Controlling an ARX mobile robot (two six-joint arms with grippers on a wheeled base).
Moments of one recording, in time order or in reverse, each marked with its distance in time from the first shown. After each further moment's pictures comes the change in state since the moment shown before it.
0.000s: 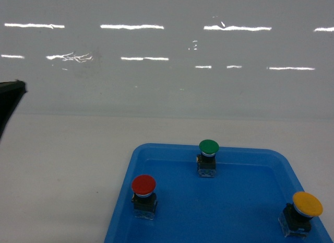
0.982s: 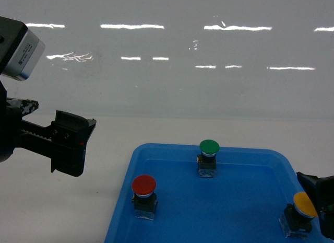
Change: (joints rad) left arm -0.061 0.441 0.237 -0.061 -0.004 0.087; right arm 0.027 0.707 0.242 0.045 -0.066 -0.074
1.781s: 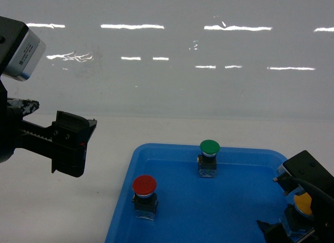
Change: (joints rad) left arm 0.000 0.000 0.000 0.000 0.000 0.000; right arm 0.055 0.398 0.163 -0.008 -0.061 -0.196
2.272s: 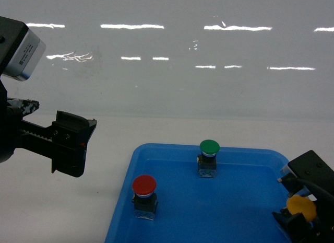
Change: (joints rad) left arm 0.000 0.000 0.000 0.000 0.000 0.000; right arm 0.010 -0.037 -0.043 0.031 0.018 0.019
